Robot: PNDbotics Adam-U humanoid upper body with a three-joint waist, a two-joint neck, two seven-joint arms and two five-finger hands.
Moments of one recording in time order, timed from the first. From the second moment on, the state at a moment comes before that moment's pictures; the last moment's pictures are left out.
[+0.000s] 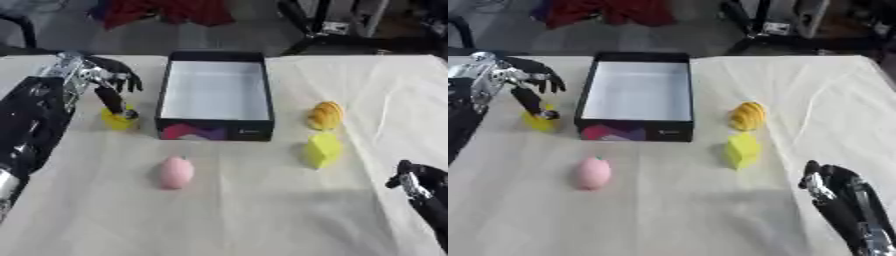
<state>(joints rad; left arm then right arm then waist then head) -0.95 0.49 -0.16 -0.70 -1.19 -0.32 -0.66 0.09 -0.20 0.07 -1.81 0.10 -0.04 0.00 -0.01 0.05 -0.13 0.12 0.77</state>
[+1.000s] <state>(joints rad) -0.97 0.54 -0.11 -0.83 -1.16 -0.30 -0.70 0.11 -0.20 0.07 -1.81 0.10 -0.04 0.00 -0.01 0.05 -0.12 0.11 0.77</state>
